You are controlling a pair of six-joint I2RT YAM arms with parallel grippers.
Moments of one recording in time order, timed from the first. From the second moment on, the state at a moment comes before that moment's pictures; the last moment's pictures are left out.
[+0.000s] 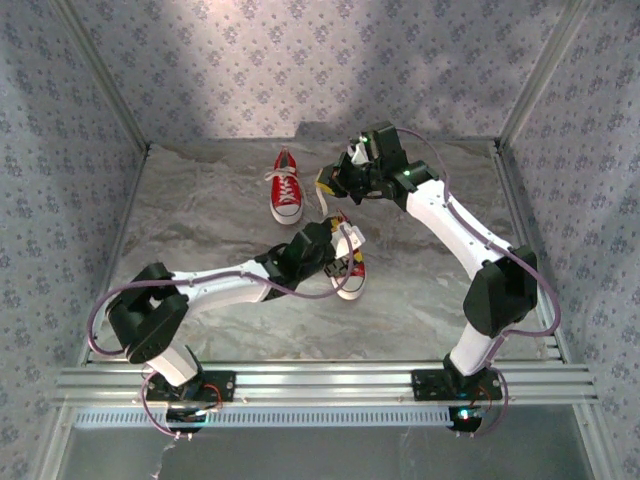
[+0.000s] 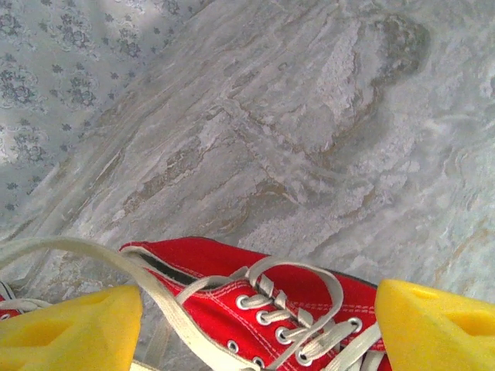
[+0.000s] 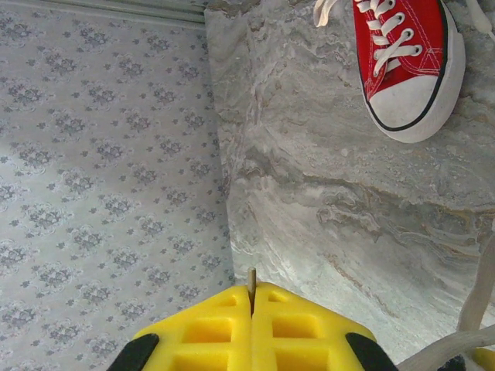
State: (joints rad) left arm -0.97 1.59 0.92 0.21 -0.17 0.31; right arm 0.50 1.70 1.60 -0.50 -0.55 1.06
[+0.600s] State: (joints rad) left arm -0.98 1.55 0.88 0.33 -0.12 0.44; right arm 0.52 1.70 1.62 -0.51 -0.55 1.06
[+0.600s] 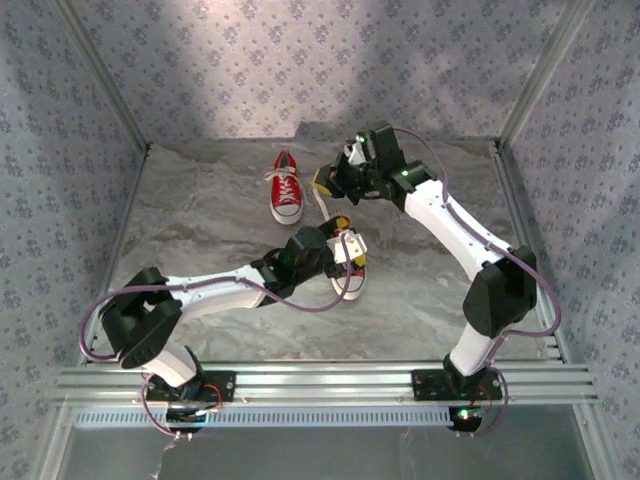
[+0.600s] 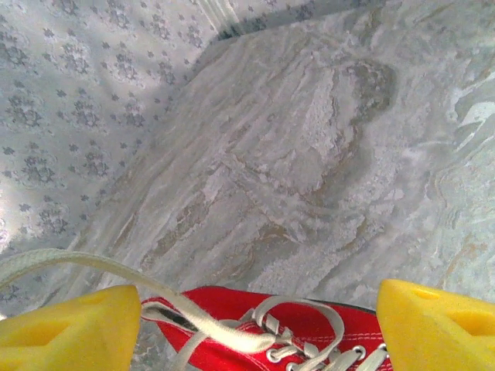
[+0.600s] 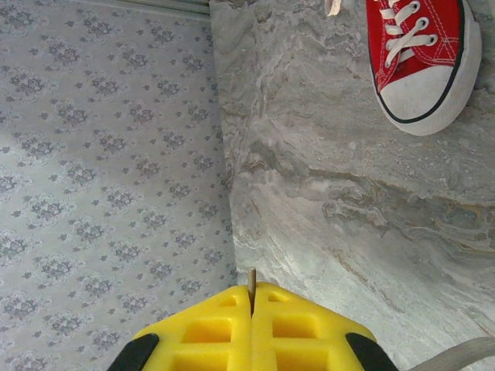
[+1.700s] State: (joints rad) left arm -0.99 1.67 1.05 0.05 -0.43 0.51; right arm 0.55 1.70 1.64 -0.53 -0.55 1.05
